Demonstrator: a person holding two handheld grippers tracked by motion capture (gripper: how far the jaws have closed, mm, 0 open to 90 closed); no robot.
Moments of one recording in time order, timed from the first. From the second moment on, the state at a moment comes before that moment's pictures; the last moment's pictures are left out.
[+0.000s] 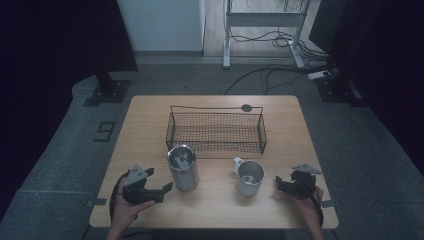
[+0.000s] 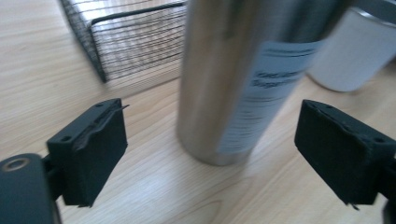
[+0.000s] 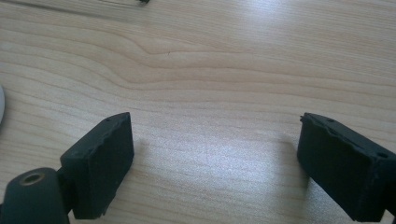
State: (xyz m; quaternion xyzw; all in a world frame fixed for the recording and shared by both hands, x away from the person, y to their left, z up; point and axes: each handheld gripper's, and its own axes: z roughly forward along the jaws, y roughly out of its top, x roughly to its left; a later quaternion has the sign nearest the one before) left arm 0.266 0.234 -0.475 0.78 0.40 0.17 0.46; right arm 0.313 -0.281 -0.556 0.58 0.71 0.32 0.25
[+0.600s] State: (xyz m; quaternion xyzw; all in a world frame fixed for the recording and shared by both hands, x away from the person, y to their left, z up) left arm 0.266 0.219 -0.473 0.78 0.38 0.16 0.47; right arm 0.313 -0.281 -0.556 0.58 0.71 0.32 0.25
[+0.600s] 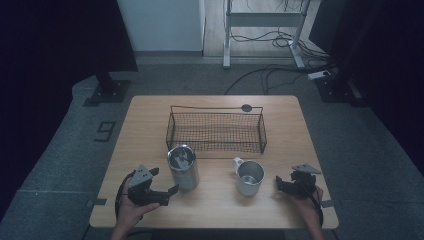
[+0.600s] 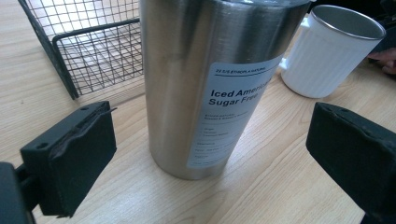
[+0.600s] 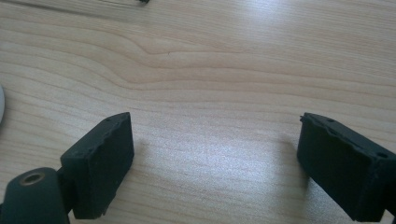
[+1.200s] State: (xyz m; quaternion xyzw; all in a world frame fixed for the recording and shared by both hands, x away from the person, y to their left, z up) left arm 0.272 0.207 -0.474 0.79 0.37 0.15 0.47; right arm 0.313 -0.281 -0.556 0.58 0.71 0.32 0.25
